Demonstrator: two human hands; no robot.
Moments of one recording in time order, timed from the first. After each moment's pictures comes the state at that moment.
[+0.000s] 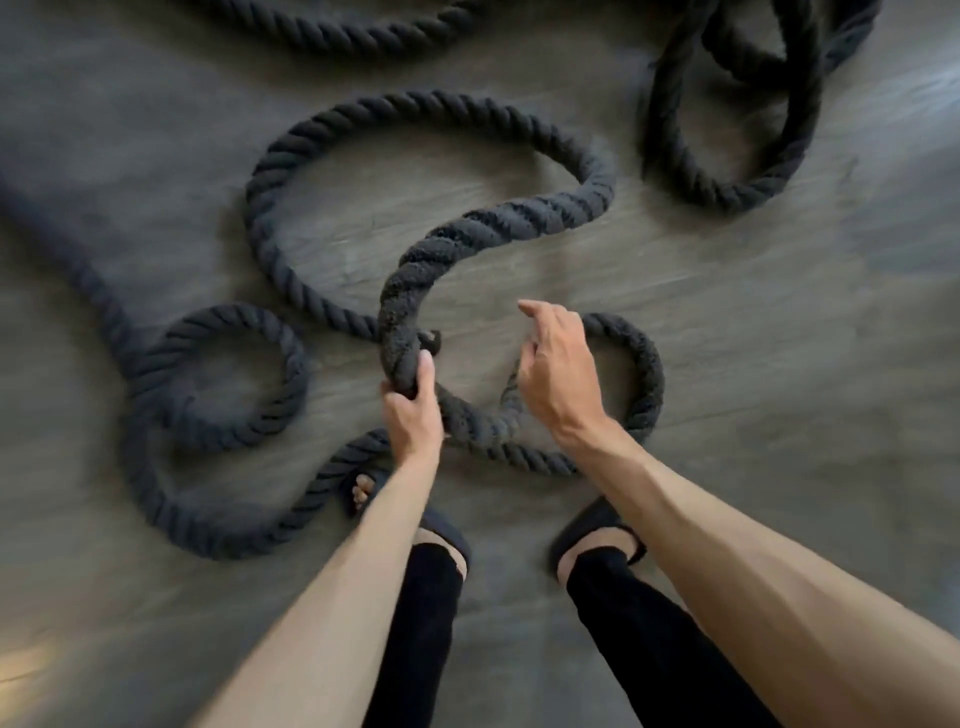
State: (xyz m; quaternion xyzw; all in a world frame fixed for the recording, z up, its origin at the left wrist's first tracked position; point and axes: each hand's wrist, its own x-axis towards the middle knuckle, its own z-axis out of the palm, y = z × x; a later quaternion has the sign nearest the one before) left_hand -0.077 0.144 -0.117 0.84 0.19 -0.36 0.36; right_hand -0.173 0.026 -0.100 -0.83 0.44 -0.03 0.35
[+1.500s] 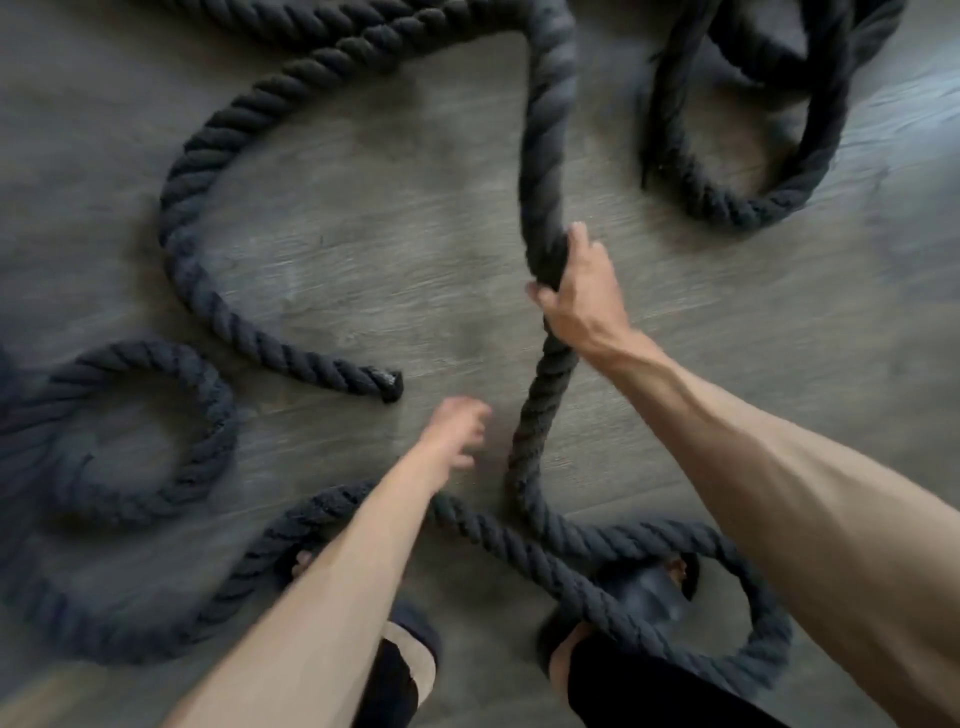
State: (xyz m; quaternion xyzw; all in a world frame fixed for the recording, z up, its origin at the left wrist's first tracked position) left_hand -0.088 0.078 -0.248 0.71 0.09 -0.65 0.26; right_hand -0.147 -0.112 -0.217 -0.77 0.52 0.02 0.36
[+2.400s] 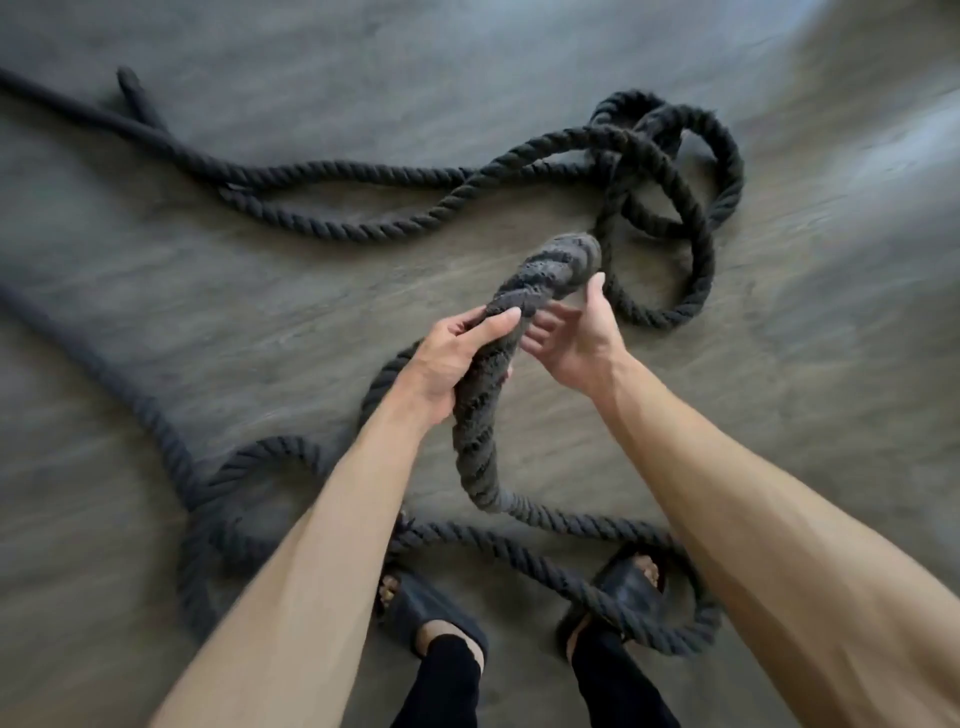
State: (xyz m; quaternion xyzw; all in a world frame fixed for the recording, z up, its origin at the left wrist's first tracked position) left_hand 0.030 -0.031 0.083 0.56 -0.10 -0.63 0.53; right_hand -0.087 -0.142 0.053 -0.06 0.50 -0.20 0.84
